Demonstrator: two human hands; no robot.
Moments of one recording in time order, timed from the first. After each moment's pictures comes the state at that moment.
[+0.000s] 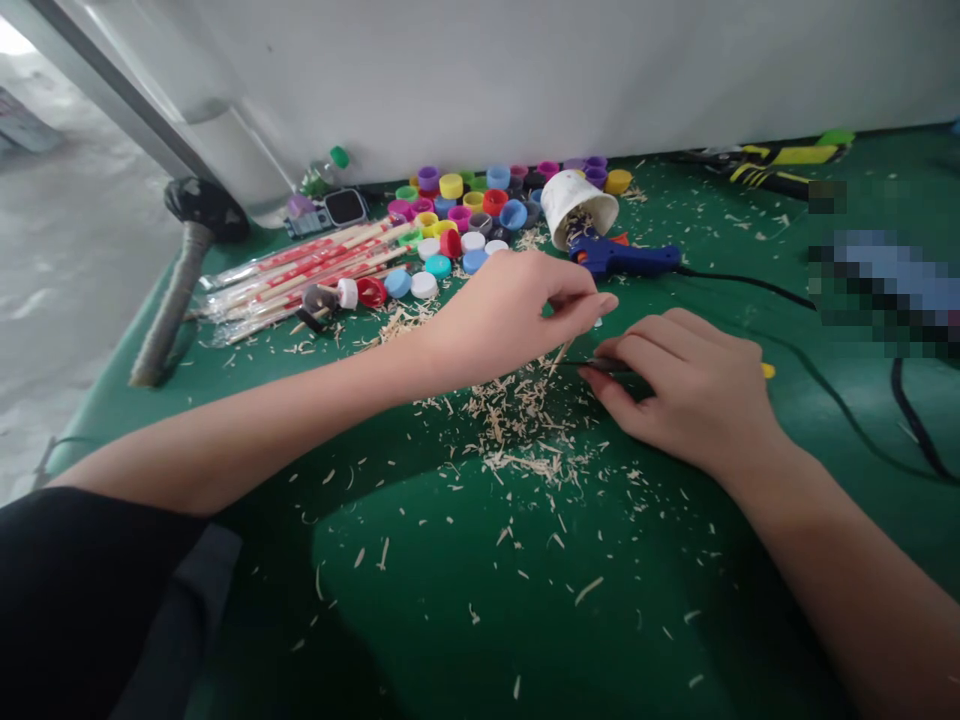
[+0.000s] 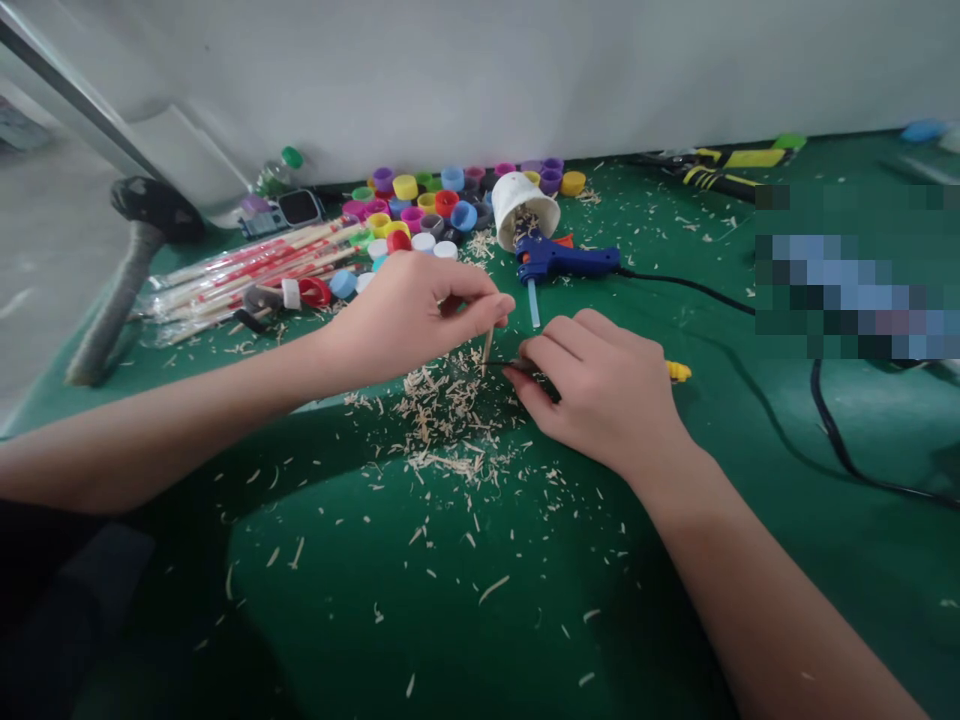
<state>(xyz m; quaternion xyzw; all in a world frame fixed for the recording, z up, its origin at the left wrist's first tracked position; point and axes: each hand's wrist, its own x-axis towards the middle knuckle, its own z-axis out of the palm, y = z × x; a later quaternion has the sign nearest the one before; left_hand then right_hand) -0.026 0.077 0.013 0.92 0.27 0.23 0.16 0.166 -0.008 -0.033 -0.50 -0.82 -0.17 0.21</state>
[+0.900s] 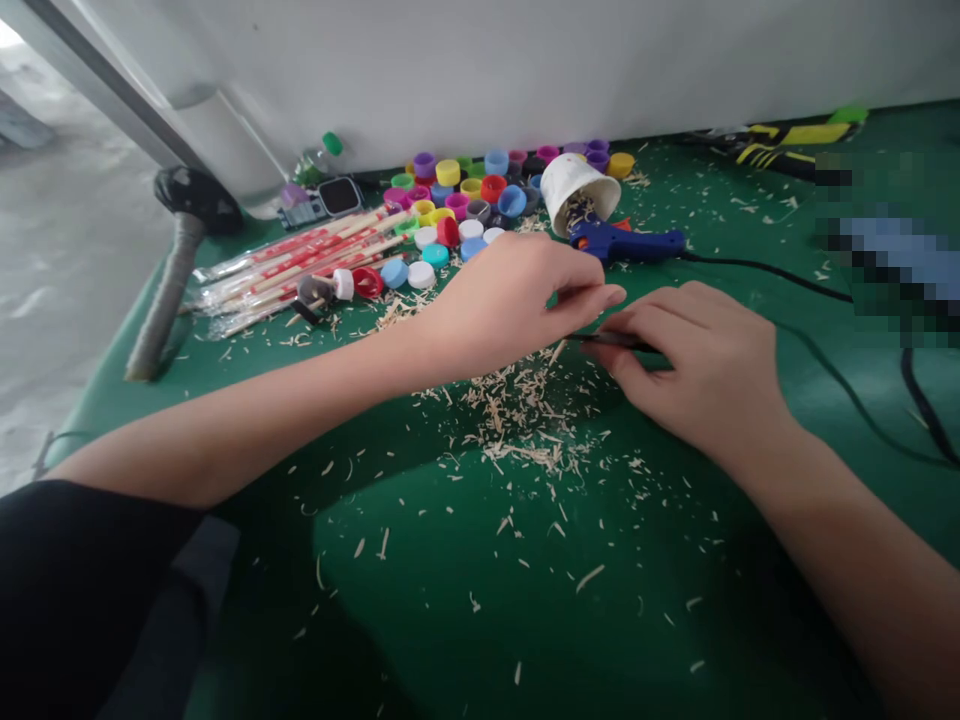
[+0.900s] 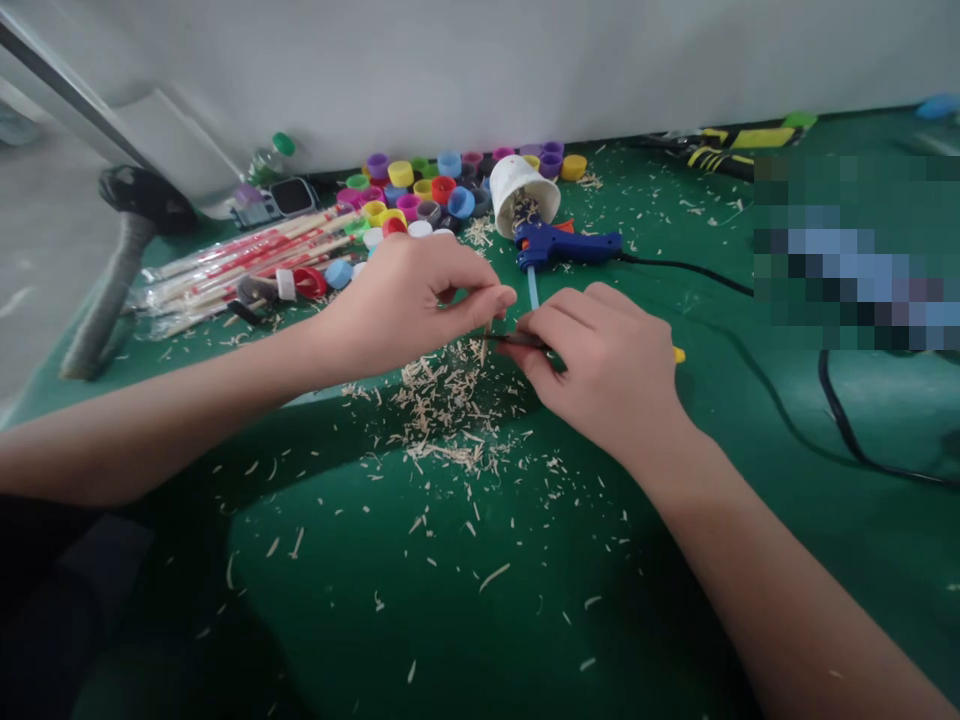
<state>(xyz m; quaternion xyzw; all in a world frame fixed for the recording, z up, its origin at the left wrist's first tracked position) -0.024 0.076 0.017 0.94 0.24 0.21 0.09 0.157 -0.005 -0.022 -0.52 -0.80 -0.15 0.26</state>
